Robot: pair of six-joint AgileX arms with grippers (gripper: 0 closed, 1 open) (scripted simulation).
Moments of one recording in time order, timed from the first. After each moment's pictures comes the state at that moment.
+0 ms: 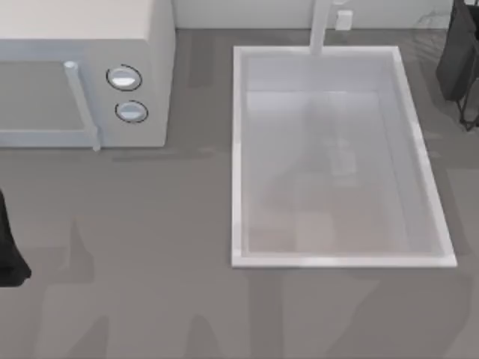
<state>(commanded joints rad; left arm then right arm) 0.00 0.00 0.00 0.00 0.00 0.00 -0.31 1.80 0.98 0.82 -0.28 0.02</state>
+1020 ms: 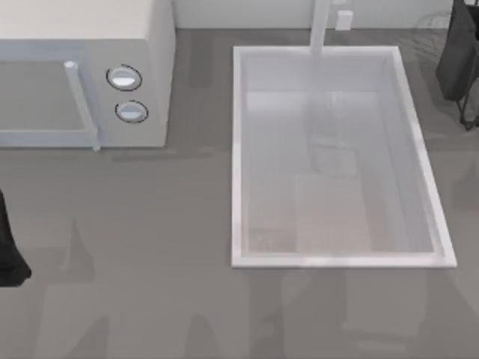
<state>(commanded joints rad) 0.00 0.00 0.00 0.00 0.00 0.00 -0.20 0.76 0.38 0.24 -0.08 0.01</state>
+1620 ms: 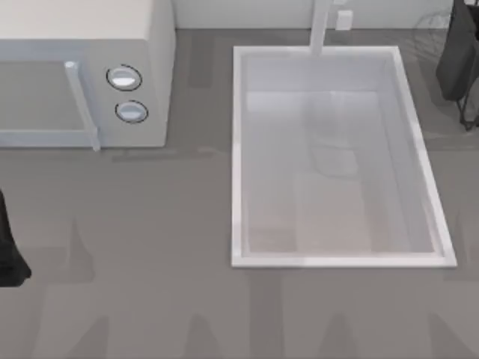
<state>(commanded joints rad) 0.00 0.00 0.00 0.00 0.00 0.00 -0.01 0.04 0.02 0.01 0.00 0.00</state>
